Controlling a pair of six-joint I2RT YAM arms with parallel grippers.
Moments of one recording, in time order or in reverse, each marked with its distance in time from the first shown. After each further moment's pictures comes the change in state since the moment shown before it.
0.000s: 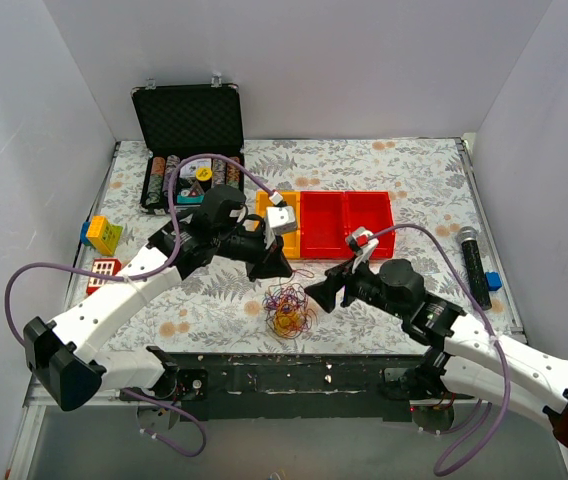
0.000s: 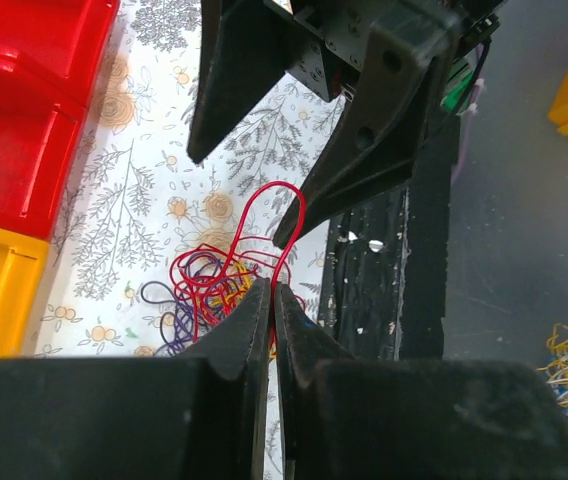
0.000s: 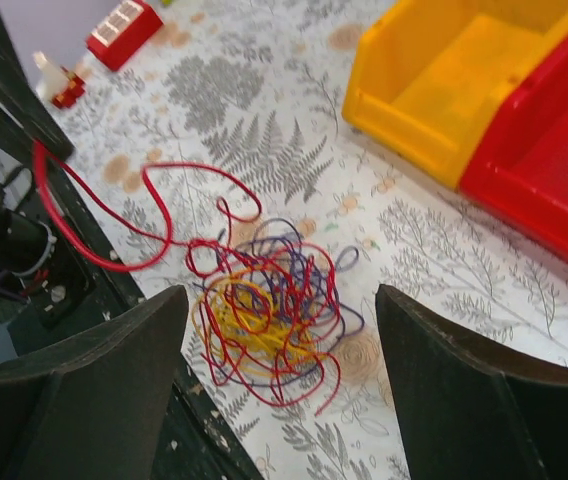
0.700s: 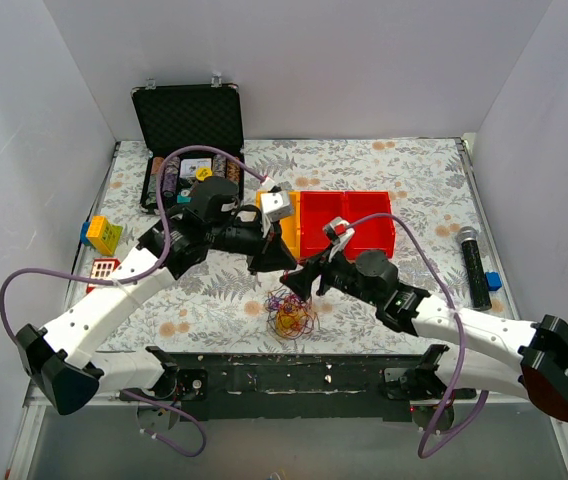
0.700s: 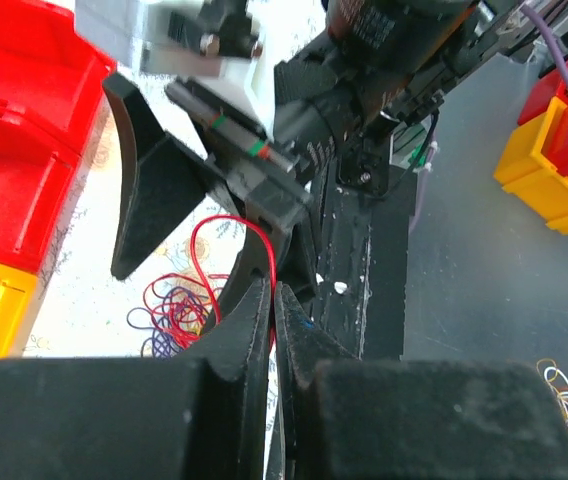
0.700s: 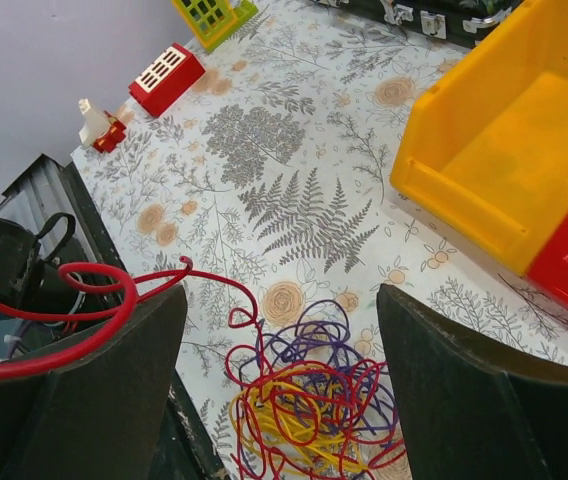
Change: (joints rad) left arm 0.000 -0.026 0.052 0.051 0.038 -0.161; right arm 0.027 0.288 0.044 0.359 -0.016 0.043
